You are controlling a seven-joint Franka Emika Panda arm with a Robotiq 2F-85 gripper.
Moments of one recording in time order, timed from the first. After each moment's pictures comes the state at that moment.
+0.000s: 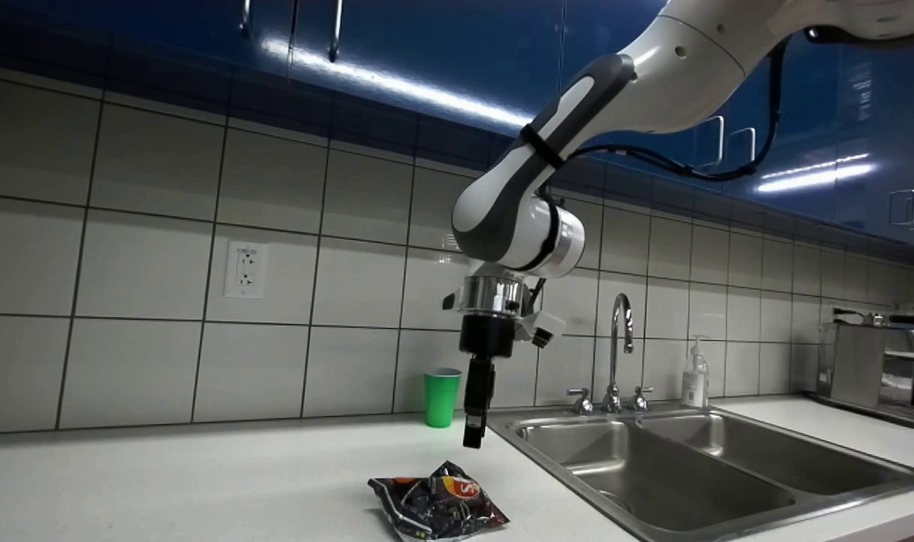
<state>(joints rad) 0.16 0.30 0.15 -2.10 0.15 2.29 -0.88</state>
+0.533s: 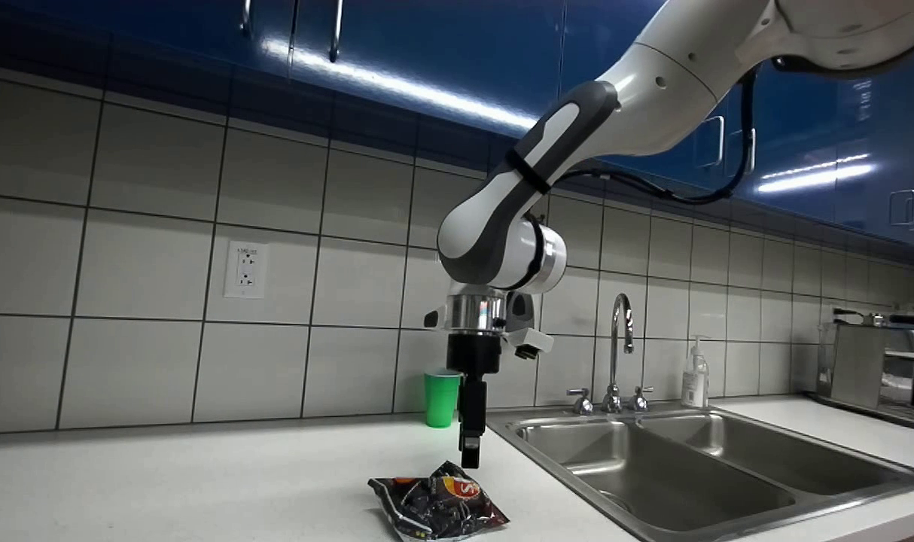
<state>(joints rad) 0.16 0.39 0.18 -2.03 0.03 2.29 -0.94</state>
